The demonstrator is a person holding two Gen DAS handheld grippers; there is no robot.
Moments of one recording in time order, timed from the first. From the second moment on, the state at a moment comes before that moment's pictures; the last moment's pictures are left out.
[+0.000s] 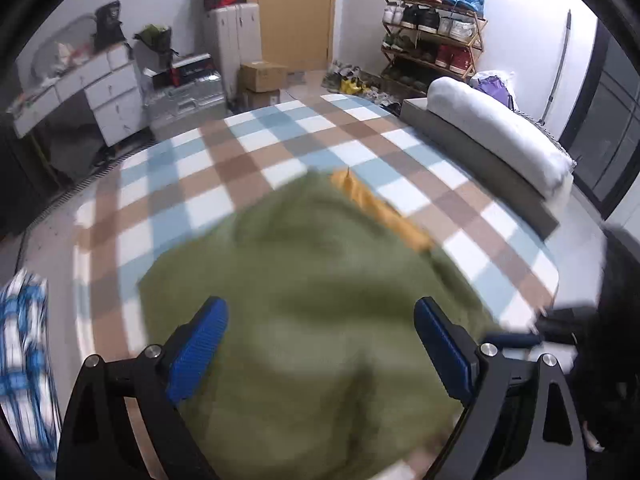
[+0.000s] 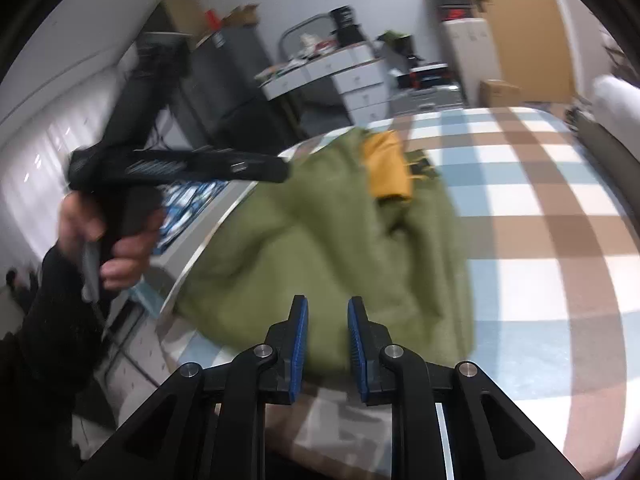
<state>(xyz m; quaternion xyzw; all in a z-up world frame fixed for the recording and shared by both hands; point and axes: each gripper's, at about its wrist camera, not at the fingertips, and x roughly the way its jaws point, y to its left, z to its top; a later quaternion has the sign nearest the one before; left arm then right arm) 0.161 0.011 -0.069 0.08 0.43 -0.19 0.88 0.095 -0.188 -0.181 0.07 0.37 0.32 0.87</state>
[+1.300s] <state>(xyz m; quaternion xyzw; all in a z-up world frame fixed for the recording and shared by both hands) 0.111 0.056 -0.138 0.02 0.39 -0.14 0.91 0.266 -0.093 -0.181 -0.05 0.43 0.27 0.86</state>
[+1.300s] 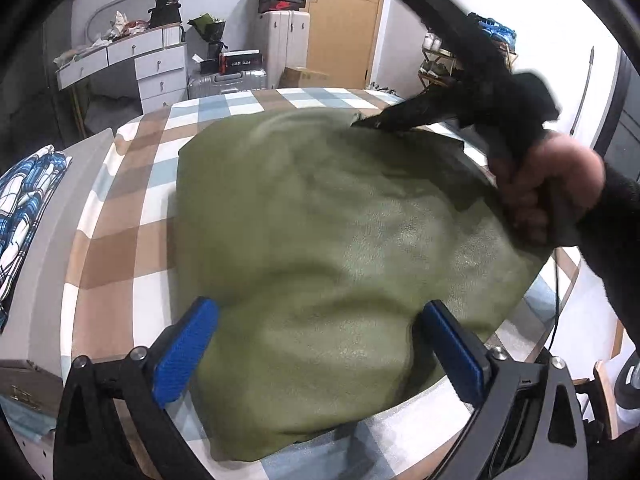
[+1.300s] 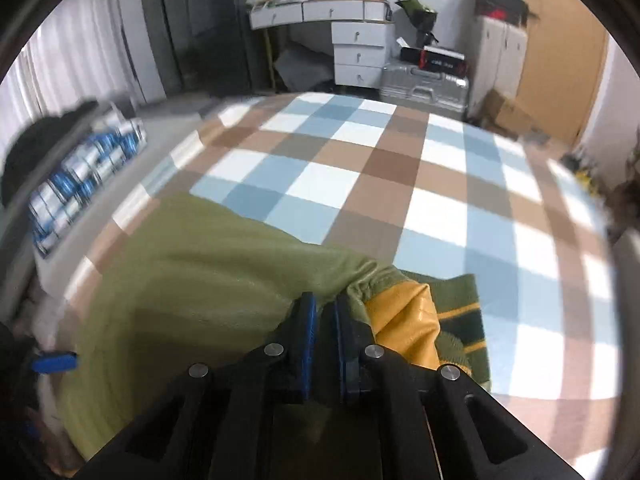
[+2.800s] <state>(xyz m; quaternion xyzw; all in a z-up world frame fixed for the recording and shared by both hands) 0.167 0.118 -0.122 -0.16 0.57 -0.22 0.78 0.191 -0.191 -0.214 0.15 0.51 0.38 0.76</state>
